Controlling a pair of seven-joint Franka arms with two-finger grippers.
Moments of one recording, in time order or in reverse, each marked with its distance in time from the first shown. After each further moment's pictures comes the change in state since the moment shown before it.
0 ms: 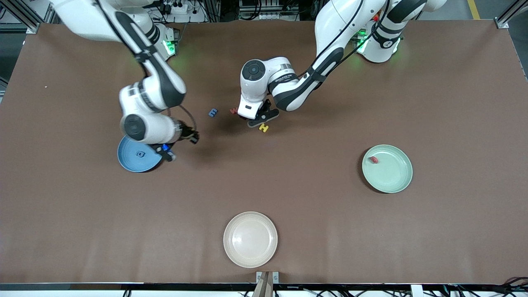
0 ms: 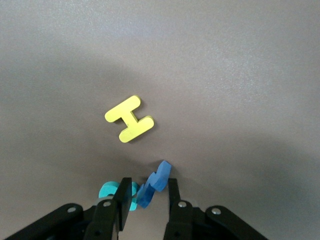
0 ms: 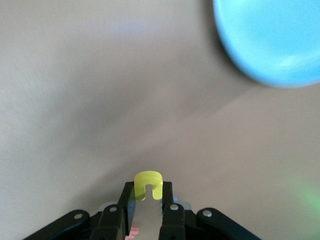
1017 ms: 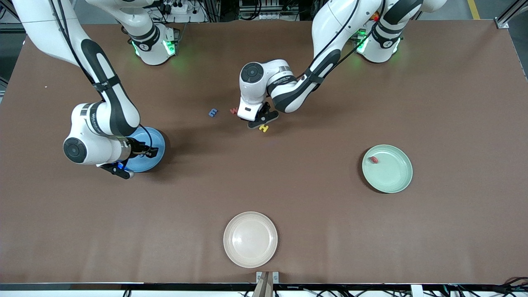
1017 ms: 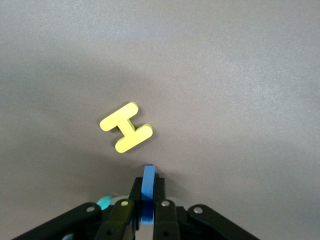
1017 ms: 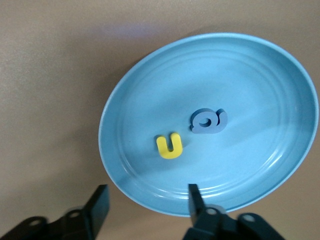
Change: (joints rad) left arm -0.052 0.025 0.054 0.026 0.000 0.000 0.000; right arm -0.015 0.084 -0.238 0.022 -0.030 0.018 -0.445
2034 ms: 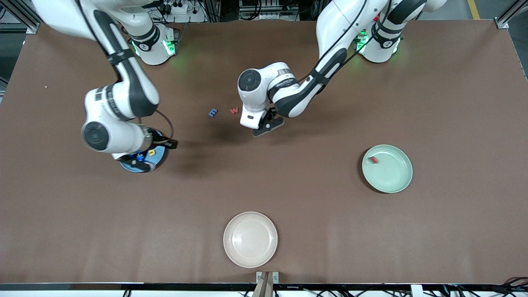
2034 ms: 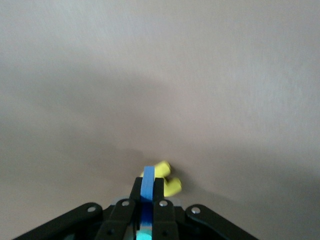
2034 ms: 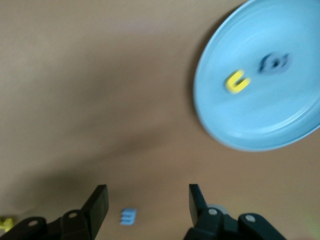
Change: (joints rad) left arm 0.058 -0.029 0.012 0.102 0.001 -0.250 0.118; right arm 0.100 -0.102 0.125 0.054 0.005 -0.115 0.218
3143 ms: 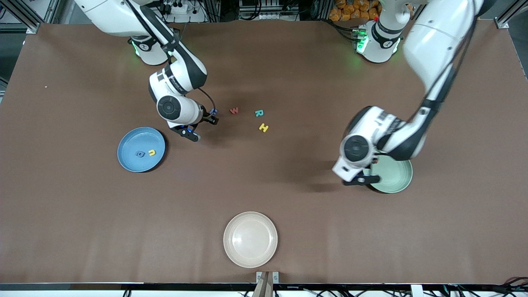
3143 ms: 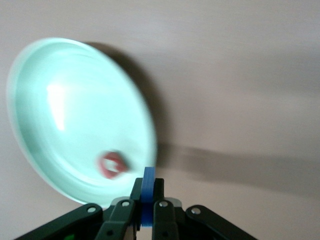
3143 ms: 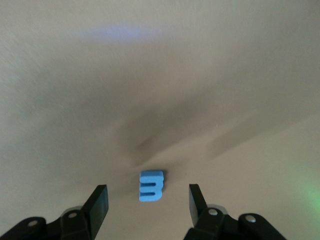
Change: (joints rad) left arm 0.575 -0.132 0.003 -0.137 0.185 -0.218 0.841; right arm 0.024 0.016 0.231 -0.346 0.046 0.338 0.313
